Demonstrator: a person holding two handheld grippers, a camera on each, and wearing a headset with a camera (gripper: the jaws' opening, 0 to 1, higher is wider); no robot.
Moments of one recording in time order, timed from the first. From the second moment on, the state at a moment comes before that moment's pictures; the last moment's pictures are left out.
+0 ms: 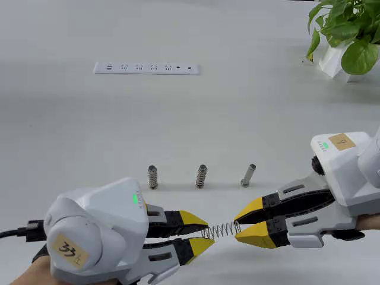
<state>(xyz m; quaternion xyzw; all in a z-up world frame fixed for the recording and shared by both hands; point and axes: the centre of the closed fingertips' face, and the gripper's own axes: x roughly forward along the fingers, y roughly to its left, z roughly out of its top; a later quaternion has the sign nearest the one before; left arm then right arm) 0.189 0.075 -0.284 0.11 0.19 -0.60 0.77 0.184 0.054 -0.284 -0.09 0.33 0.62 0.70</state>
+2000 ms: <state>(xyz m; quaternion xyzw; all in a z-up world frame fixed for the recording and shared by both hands) 0.183 0.058 -0.305 0.13 0.22 -0.61 0.75 0.182 0.062 -0.273 -0.27 0.32 0.63 0.65</state>
